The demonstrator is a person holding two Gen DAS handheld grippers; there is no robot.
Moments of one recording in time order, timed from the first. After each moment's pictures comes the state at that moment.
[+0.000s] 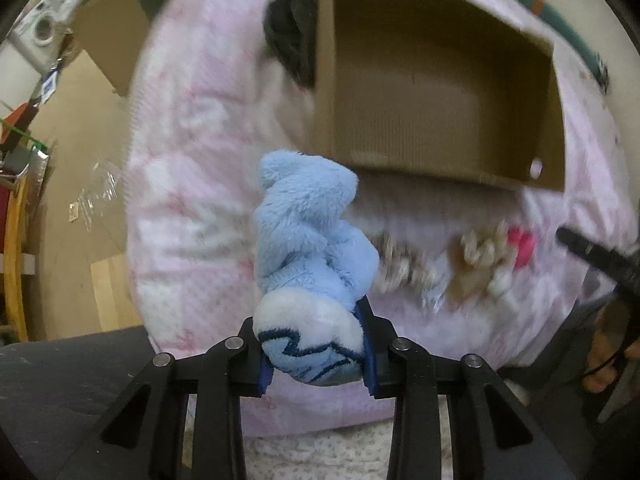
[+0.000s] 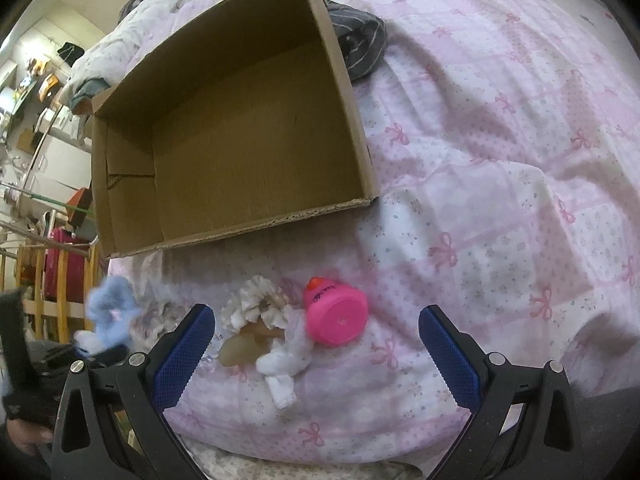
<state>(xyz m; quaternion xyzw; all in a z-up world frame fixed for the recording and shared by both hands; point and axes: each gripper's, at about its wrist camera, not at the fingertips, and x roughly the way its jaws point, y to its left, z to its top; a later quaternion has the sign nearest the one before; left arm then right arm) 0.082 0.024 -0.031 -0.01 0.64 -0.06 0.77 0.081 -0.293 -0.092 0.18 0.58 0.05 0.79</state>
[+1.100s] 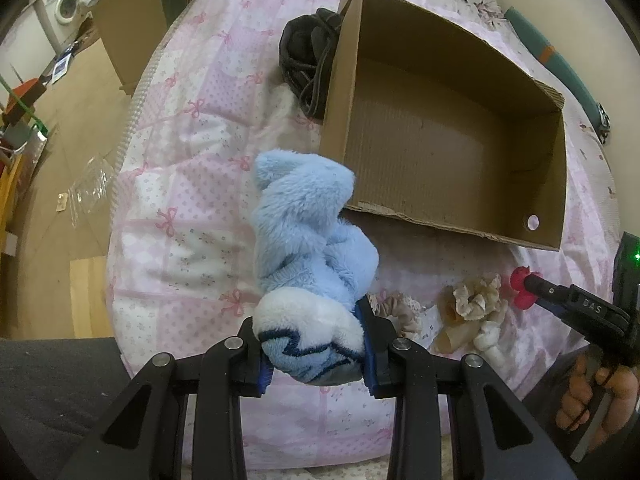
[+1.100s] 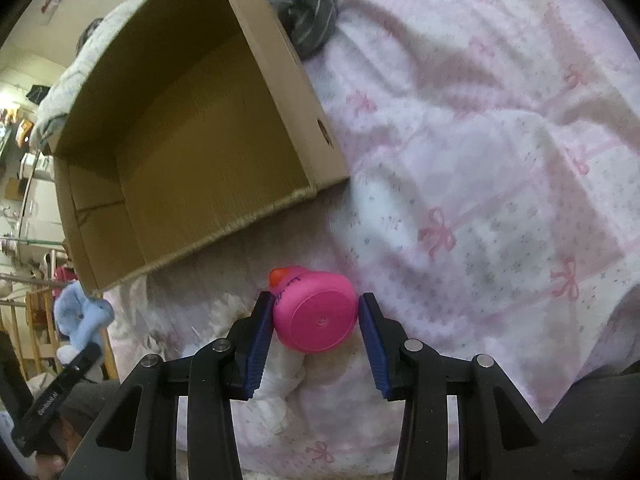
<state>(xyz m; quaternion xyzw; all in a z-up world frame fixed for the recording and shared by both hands) 0.095 0.031 -0.056 -0.07 0.61 -0.05 0.79 0.099 -0.297 -0.124 0.25 0.60 0.01 0.76</state>
